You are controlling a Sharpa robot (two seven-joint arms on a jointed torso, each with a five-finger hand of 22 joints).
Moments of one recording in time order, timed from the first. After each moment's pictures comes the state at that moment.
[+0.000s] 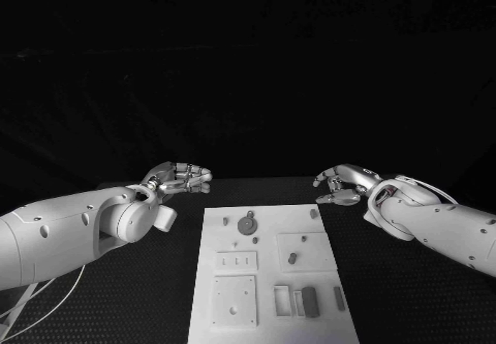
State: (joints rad) left arm 1.40 -0.80 -0.24 1.31 -0.05 -0.21 0.29; left_hand 1.62 -0.07 -0.01 0.29 0.06 0.77 0.19 0.31 0.41 1.02 0.17 0.08 0.07 0.86 0.16 0.37 0.49 0.03 0.85 0.05 0.14 0.62; right arm 1.18 -0.79 0.05 1.10 -1.37 -0.30 0.21; right_hand 1.05 -0.16 0.60 -0.29 0.04 0.85 0.14 0.22 0.50 1.25 0.02 1.19 0.95 1.16 -0.08 1.39 1.02 0.23 1.06 -0.02 1.03 1.31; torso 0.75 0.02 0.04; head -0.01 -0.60
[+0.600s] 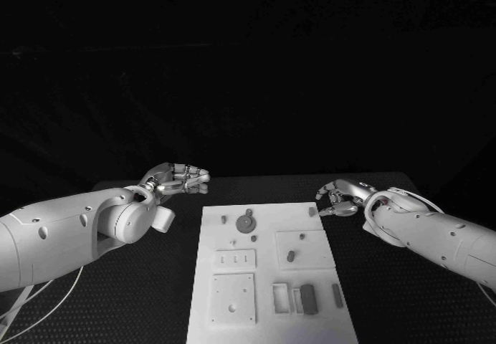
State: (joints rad) left arm 1.39 -0.79 -0.24 1.29 -0.05 -0.20 0.29; left_hand 1.62 -0.07 -0.01 0.29 0.06 0.77 0.19 0.31 0.41 1.02 0.17 0.08 0.07 0.86 0.16 0.36 0.49 0.03 0.85 0.05 0.14 0.62; right arm 1.12 -0.67 0.05 0.85 -1.36 -0.26 0.27; right_hand 1.06 -0.18 0.60 -0.29 0.04 0.81 0.12 0.21 0.50 1.23 0.01 1.19 0.95 1.14 -0.09 1.39 1.02 0.25 1.04 -0.01 1.02 1.31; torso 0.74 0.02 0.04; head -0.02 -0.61
